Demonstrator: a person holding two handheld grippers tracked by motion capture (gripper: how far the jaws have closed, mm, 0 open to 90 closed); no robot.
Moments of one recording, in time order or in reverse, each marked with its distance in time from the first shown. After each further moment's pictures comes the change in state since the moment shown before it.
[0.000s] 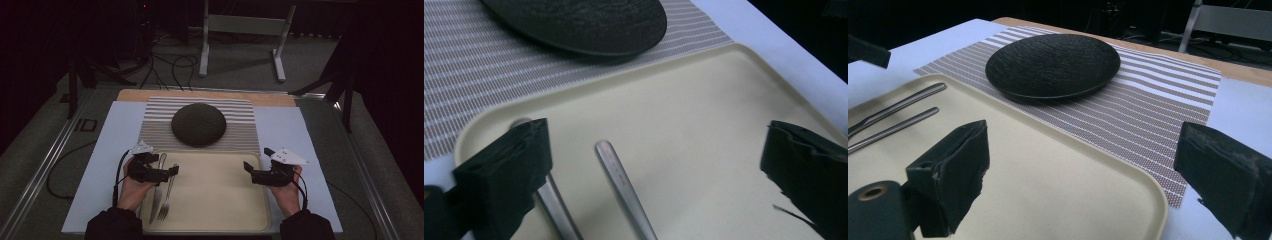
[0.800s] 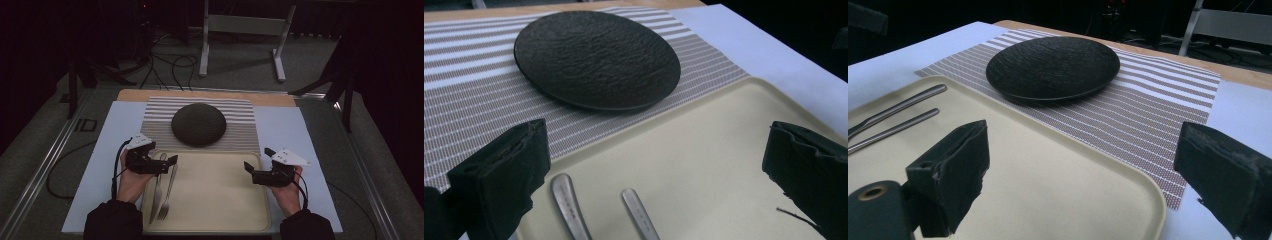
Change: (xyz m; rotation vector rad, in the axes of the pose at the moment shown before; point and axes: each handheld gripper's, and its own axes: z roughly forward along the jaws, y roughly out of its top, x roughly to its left) left arm -0.003 0.025 -0.011 -0.092 0.073 0.075; right arm -0.001 -0.001 -0.001 -0.012 0.004 -0.005
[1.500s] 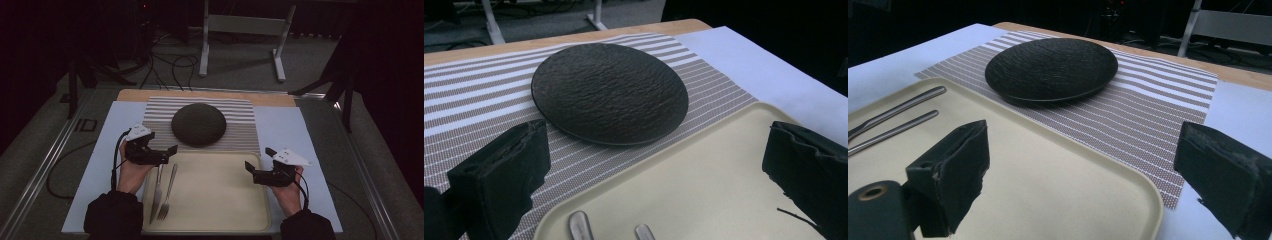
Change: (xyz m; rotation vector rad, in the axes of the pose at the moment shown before) left arm 0.004 0.022 0.000 -0.052 0.026 0.025; right arm -0.002 0.000 -0.002 -0.006 -0.002 0.005
